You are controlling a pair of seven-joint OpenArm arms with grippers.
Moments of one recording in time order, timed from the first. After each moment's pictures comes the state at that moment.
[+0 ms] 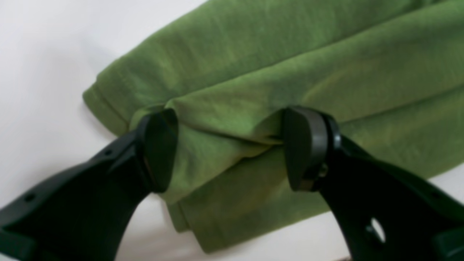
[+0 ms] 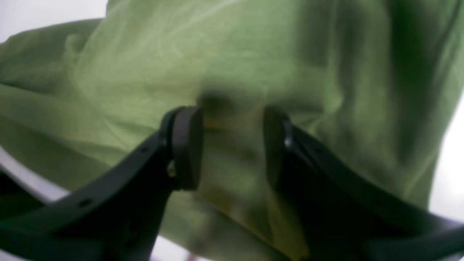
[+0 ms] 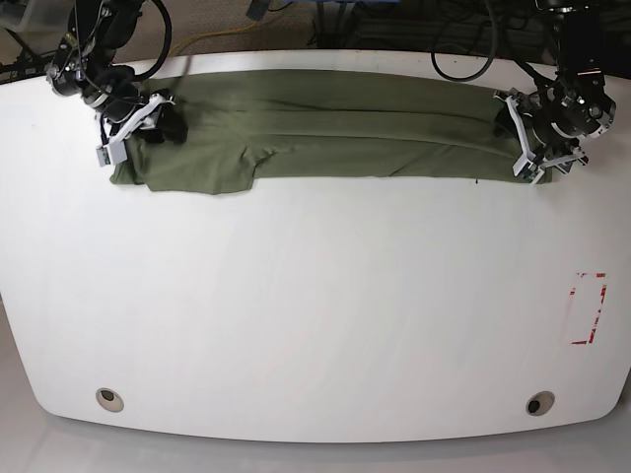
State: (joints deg) left arm 16.4 -21.0 -19.0 97.2 -10.4 -43.2 52.9; right arm -14.6 9.5 37.4 87.4 40.3 42.0 -63.4
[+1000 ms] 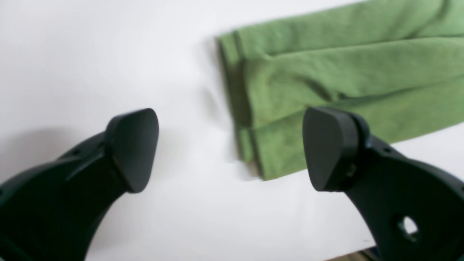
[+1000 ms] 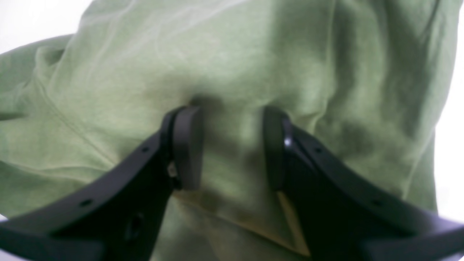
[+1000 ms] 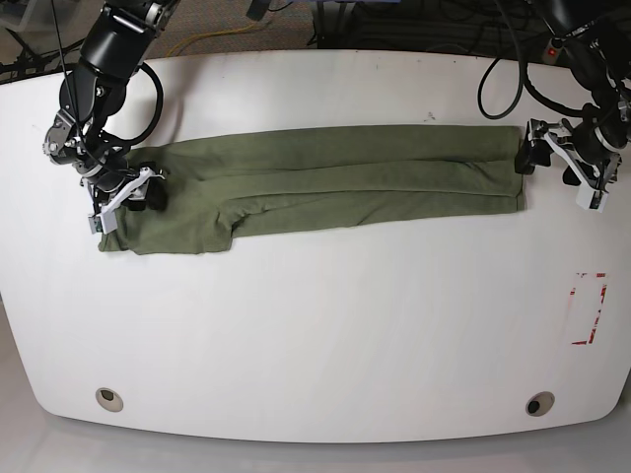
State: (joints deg) left arm 8.3 -17.2 -39.4 97.9 -38.3 -42.8 71.9; right arm 3.2 13.0 33.2 70.5 21.3 41.4 -50.4
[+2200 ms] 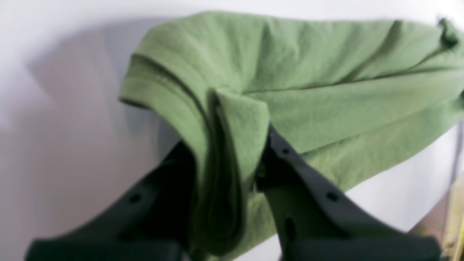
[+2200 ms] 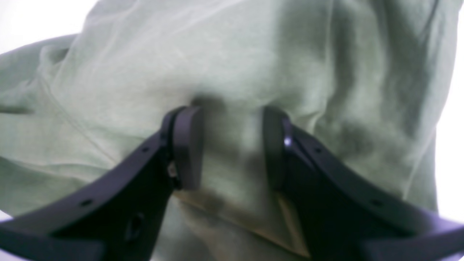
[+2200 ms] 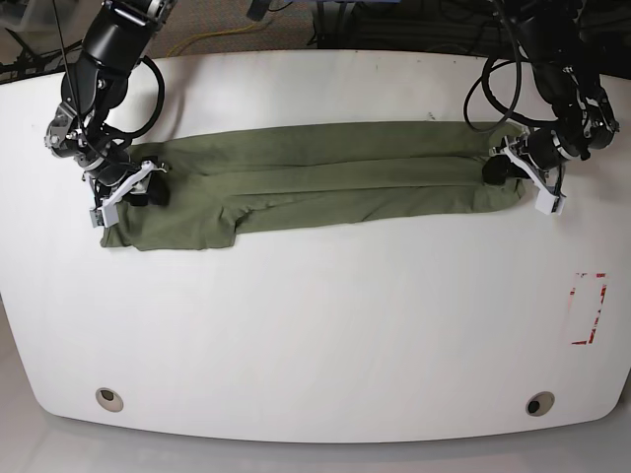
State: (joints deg) left arm 1.7 -11.3 -35.5 81.0 -40.9 -42.8 67.7; right arm 0.9 12.6 33.3 72.1 22.4 41.6 -49.6
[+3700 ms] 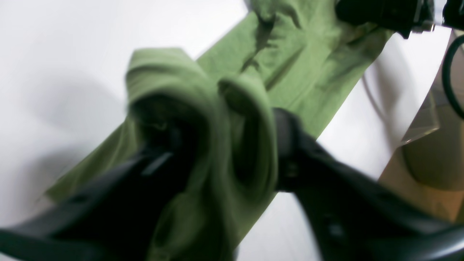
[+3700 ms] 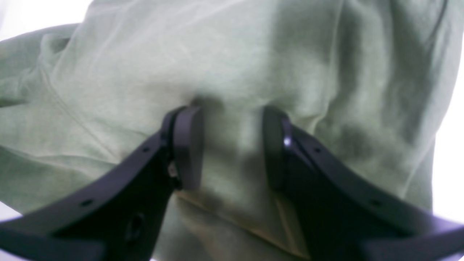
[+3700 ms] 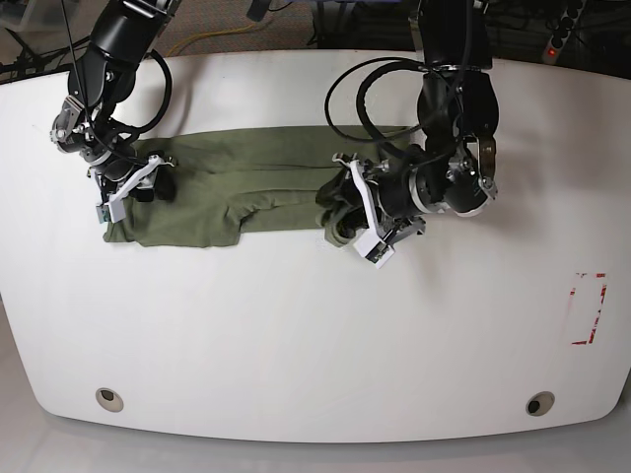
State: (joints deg) left arm -4.6 5.7 -2.5 97.3 -29.5 -39.5 72.2; right arm -0.6 10.3 33.3 75.4 21.6 41.5 -50.4
